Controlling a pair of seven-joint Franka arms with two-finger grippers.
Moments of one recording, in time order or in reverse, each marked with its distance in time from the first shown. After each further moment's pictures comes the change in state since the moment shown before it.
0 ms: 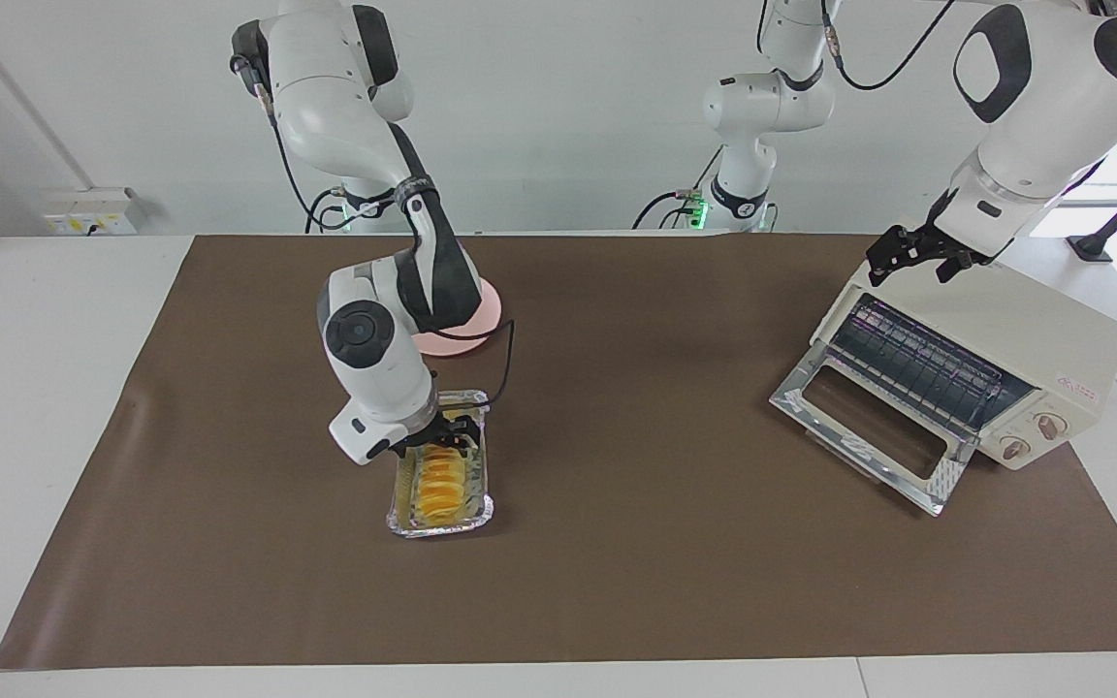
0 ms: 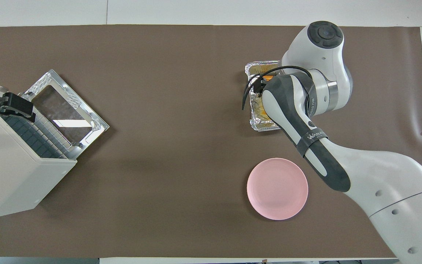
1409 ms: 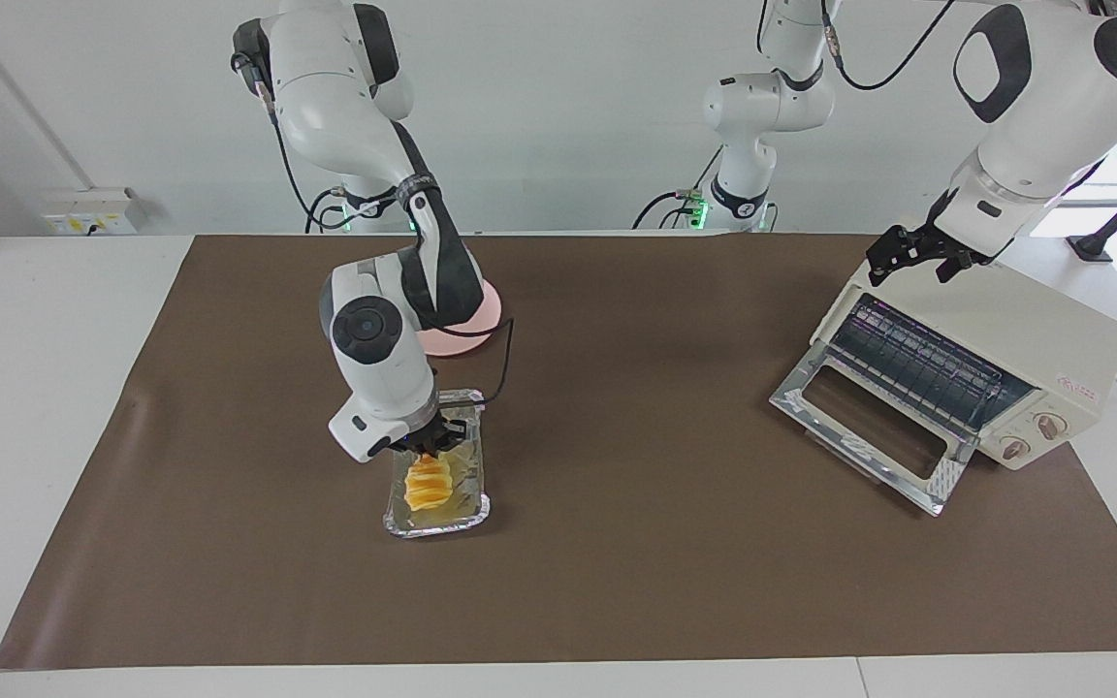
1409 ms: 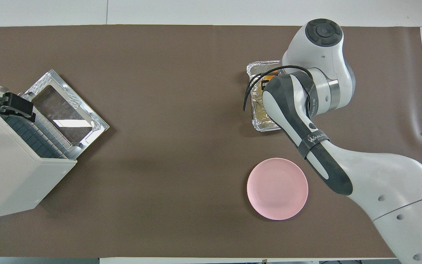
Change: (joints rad) left arm 0.000 0.000 0.000 0.000 0.000 0.000 0.000; right arm -0.002 -0.031 -0.005 0.028 -0.040 -0.068 0.000
